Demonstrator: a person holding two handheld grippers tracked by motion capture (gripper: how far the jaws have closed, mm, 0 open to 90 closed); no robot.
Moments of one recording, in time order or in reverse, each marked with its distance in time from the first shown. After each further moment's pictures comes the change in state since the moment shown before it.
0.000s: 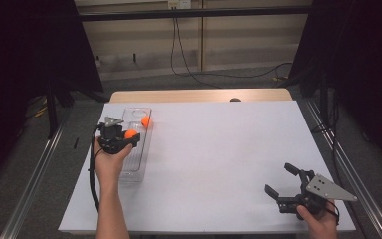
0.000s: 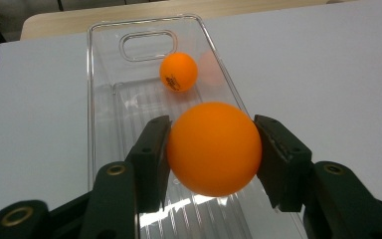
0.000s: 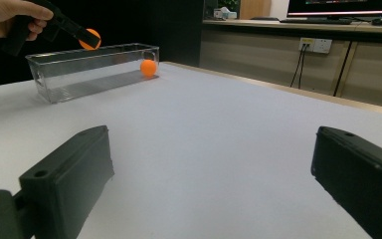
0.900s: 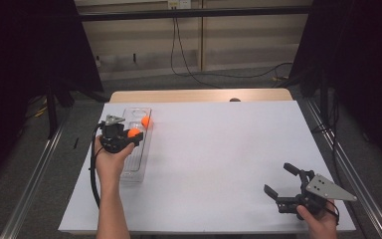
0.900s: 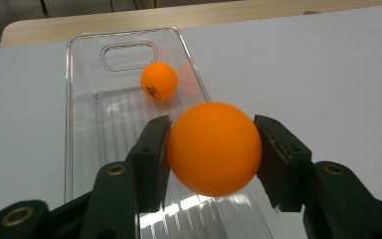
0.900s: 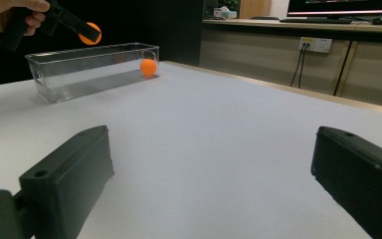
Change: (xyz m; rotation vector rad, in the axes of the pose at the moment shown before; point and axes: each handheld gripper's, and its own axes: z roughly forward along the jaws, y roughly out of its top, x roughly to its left) left arm -0.007 0.006 -0.005 -0.018 -0.053 -0.004; right arm 0.000 0.000 0.000 0.004 0.003 -0.005
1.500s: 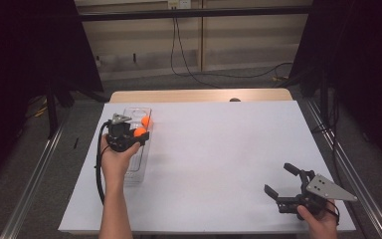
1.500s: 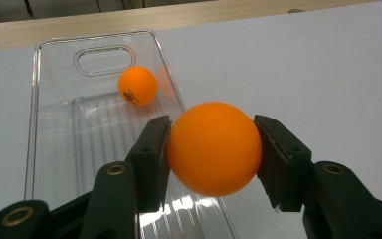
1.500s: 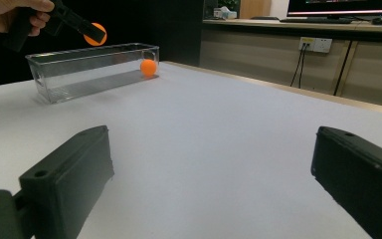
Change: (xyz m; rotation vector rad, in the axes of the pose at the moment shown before) left arm -0.011 0.005 0.006 0.008 -0.030 0.017; right arm 0.000 0.000 0.000 -0.001 0.000 -0.002
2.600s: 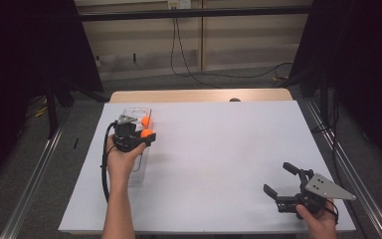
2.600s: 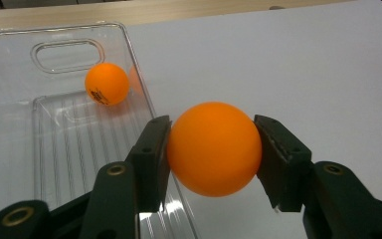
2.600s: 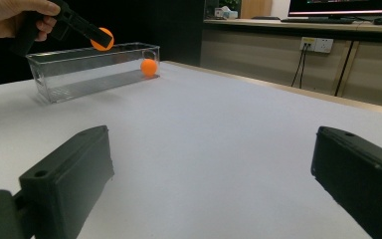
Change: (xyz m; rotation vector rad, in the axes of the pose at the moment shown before) left arm -0.009 -0.001 0.014 0.008 -0.069 -0.013; right arm 0.000 0.000 0.002 0.000 0.001 0.003
